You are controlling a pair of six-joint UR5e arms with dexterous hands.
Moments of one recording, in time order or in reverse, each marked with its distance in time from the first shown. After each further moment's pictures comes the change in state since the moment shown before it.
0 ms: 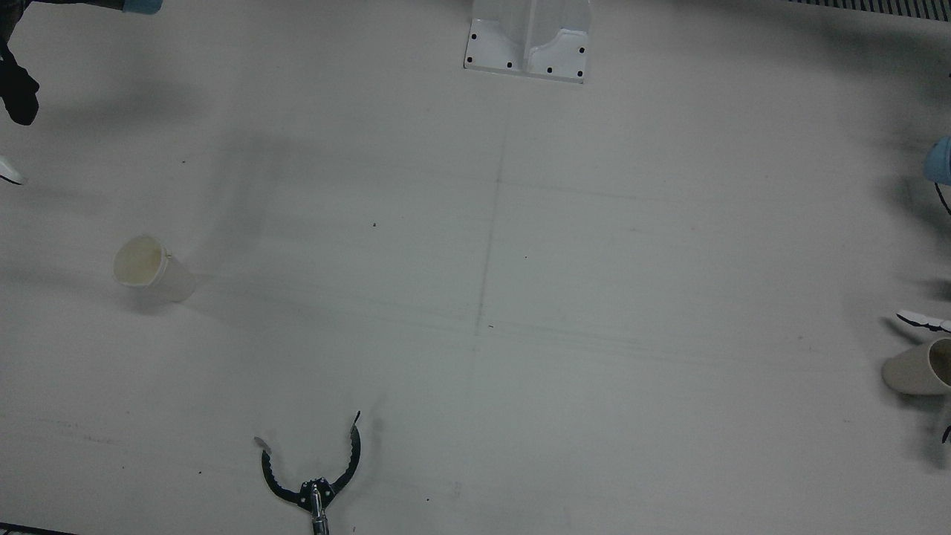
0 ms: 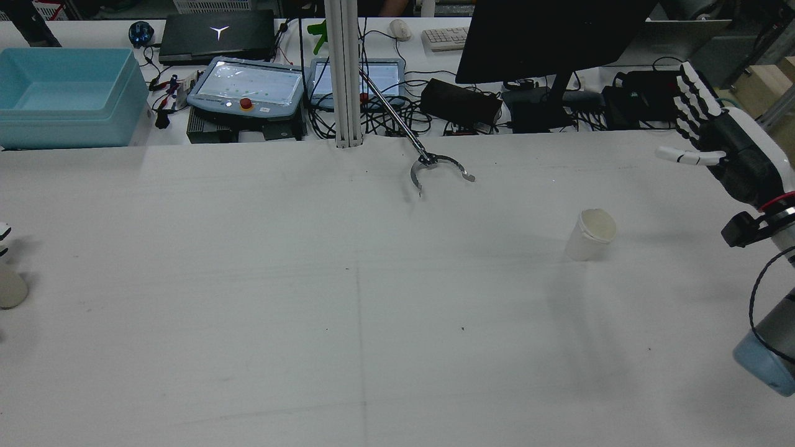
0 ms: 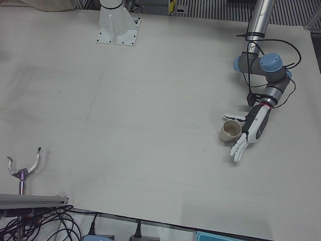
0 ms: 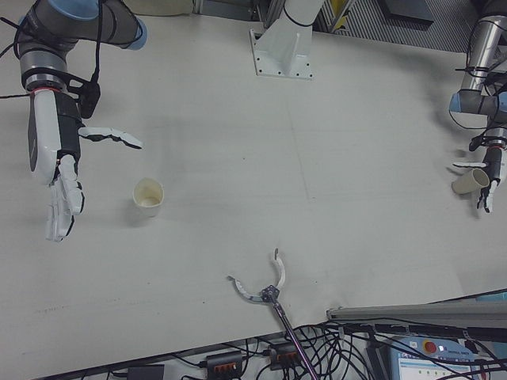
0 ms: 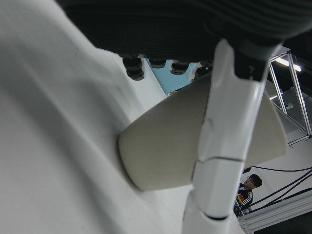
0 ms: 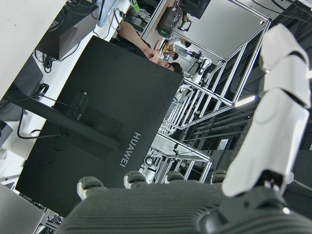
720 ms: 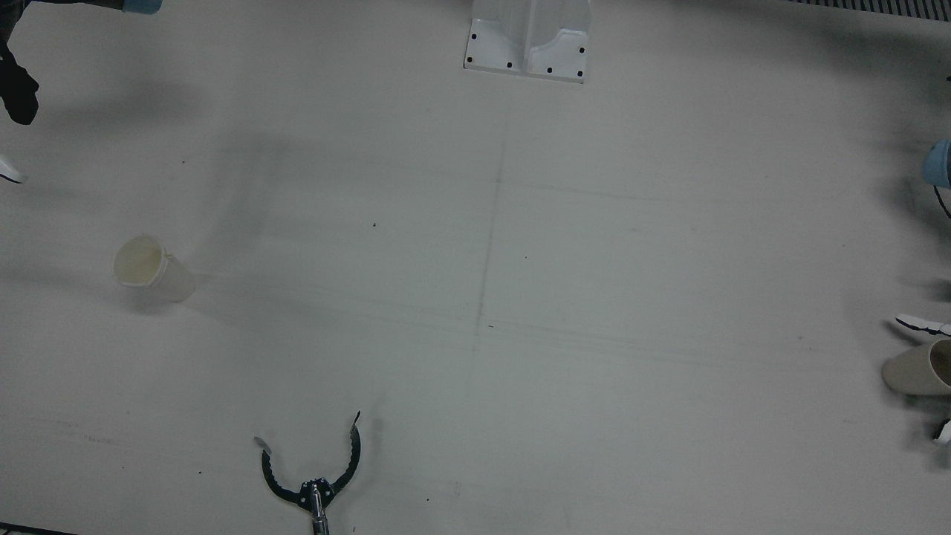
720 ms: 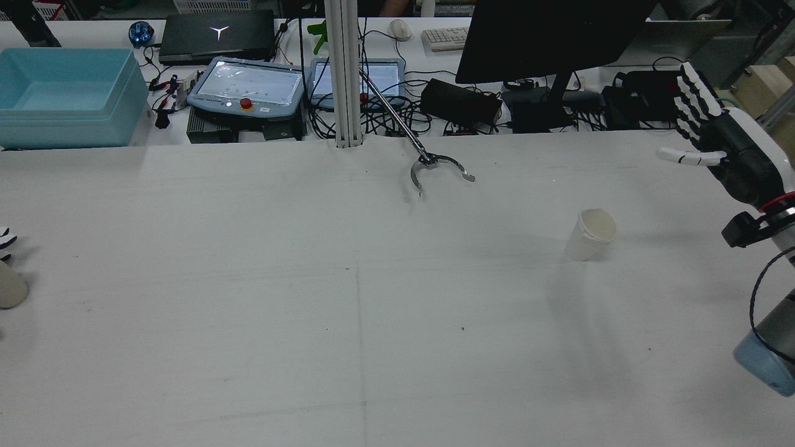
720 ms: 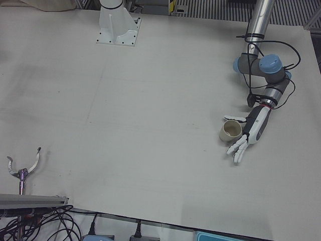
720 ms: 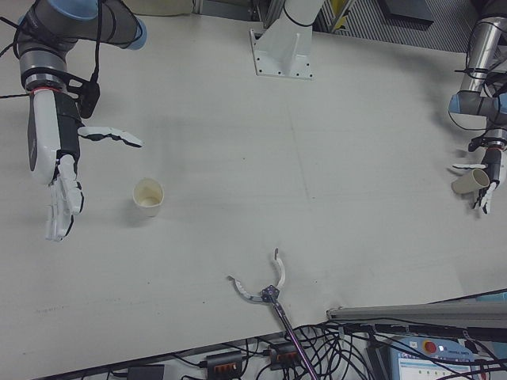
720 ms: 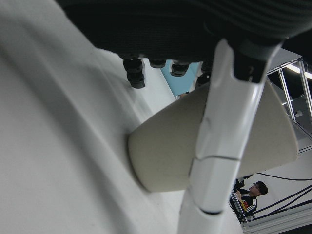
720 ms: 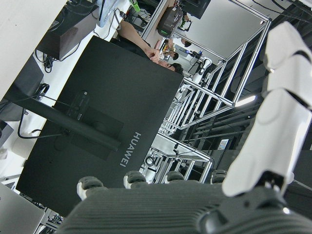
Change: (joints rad) left arm 0.003 -0.009 0.017 0.019 -0.002 -0.051; right arm 0.001 -0.001 0.000 0.000 -0.001 0.001
